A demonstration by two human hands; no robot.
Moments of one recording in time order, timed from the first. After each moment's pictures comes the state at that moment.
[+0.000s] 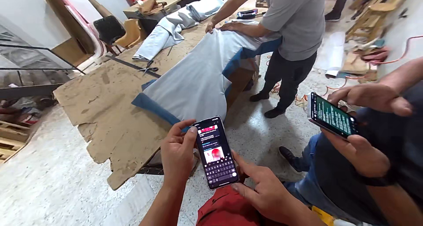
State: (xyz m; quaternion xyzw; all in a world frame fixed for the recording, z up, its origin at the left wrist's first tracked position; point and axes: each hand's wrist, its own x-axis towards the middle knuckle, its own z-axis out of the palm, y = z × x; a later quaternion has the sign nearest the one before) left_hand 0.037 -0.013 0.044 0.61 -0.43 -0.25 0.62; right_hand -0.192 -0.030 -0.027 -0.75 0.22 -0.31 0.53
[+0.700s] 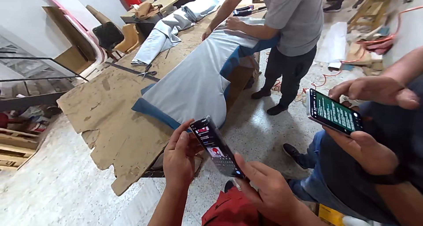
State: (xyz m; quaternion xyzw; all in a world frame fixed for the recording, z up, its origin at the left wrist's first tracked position) left_hand 0.043 -0.019 0.026 0.48 -0.39 -0.40 0.68; right_hand -0.189 -0.030 -0.029 -0.81 0.25 -0.45 0.29
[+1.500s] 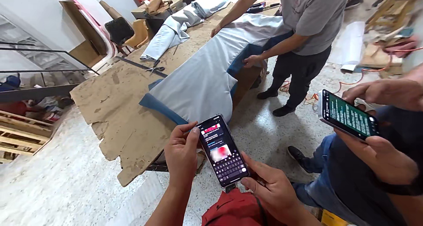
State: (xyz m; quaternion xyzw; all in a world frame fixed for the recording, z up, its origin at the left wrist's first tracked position) left_hand 0.035 -0.018 0.035 0.60 -0.41 -0.22 0.66; right_hand -0.192 -0.030 -0.049 -0.64 0.23 -0.42 0.60
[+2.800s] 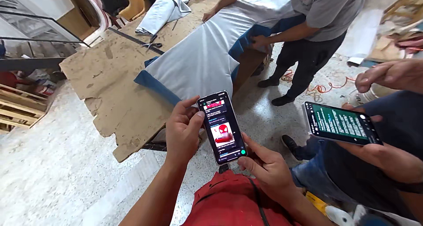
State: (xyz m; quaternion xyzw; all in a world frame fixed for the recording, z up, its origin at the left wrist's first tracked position) left_hand 0.034 -0.020 0.036 0.57 -0.45 -0.29 0.62; right_hand -0.192 -0.035 -0.050 -0.62 0.26 -0.40 0.62
